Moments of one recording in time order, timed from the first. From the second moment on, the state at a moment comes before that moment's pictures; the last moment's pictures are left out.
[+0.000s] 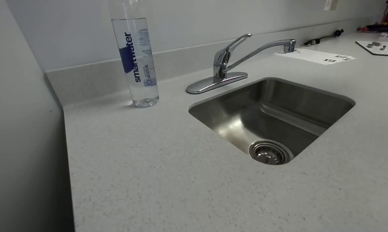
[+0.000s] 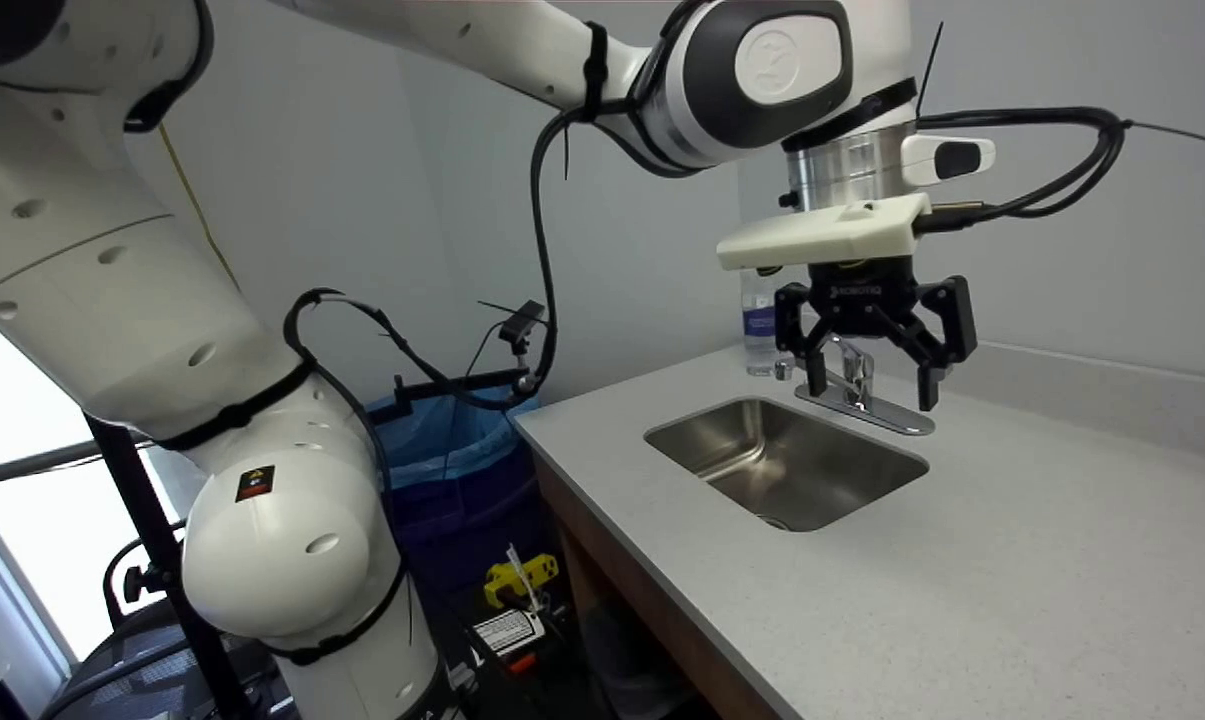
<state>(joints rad) -0.08 -0.33 -0.24 -2.34 -0.13 2.11 -0.47</state>
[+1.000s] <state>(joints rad) -0.02 -0.16 -0.11 -2.19 0.01 2.12 -0.47</state>
